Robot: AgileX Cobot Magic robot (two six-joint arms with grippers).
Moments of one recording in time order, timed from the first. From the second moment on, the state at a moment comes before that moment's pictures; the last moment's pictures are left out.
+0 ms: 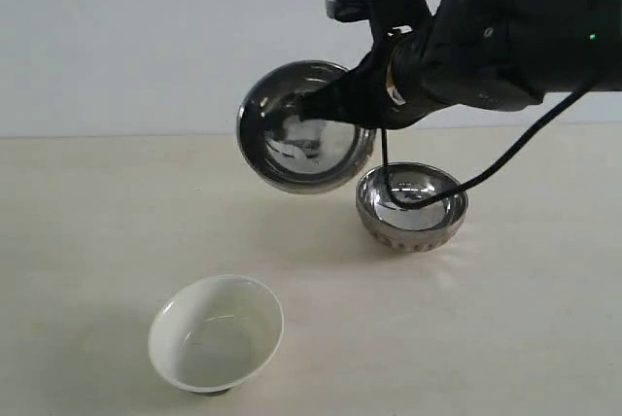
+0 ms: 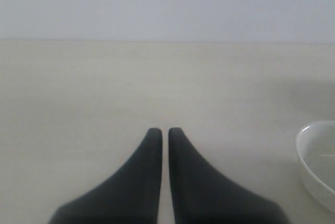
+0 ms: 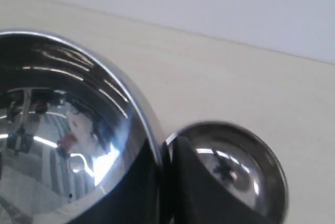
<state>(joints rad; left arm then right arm) 0.01 0.00 0.00 -0.09 0.31 0.04 0.65 1.71 -1.27 -0.82 0.44 0.94</state>
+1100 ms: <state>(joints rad) 0.01 0.00 0.00 -0.09 0.31 0.04 0.51 1.70 -0.94 0.01 0.45 0.06</state>
